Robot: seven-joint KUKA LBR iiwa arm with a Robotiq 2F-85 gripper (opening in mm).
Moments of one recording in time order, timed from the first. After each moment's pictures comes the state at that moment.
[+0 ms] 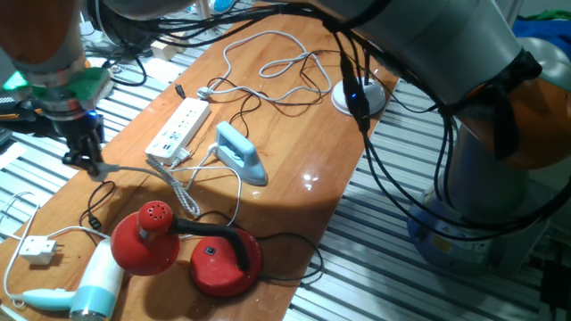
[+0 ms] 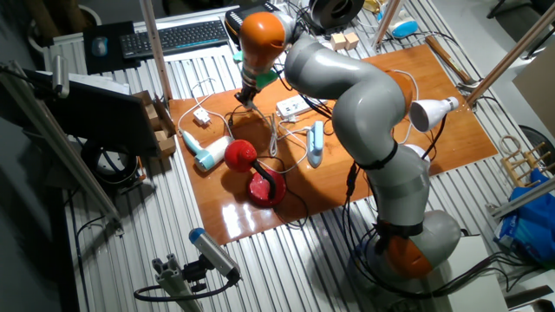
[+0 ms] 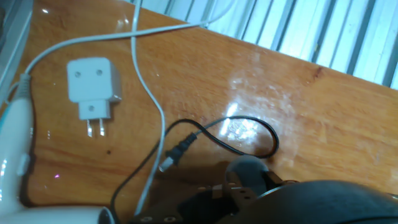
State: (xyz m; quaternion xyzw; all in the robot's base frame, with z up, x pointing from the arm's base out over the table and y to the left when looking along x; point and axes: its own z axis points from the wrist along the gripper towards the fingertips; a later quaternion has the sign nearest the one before) arm 0.698 0.249 0.127 -0.18 0.98 0.02 0.06
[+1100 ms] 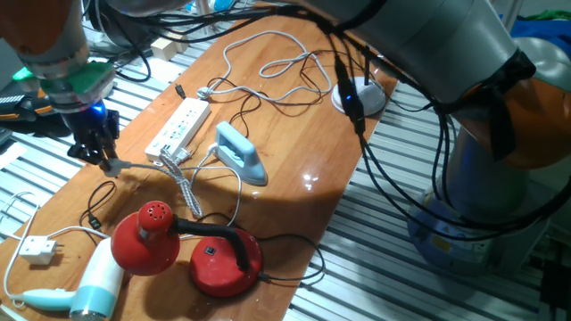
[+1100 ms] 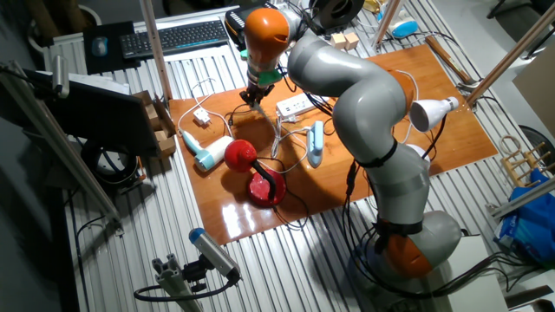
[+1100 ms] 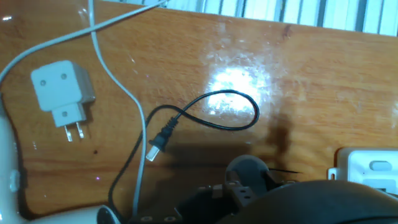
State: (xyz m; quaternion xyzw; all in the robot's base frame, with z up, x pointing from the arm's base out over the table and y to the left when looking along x) arm 0.686 0.235 0.130 -0.08 1.00 0.01 0.01
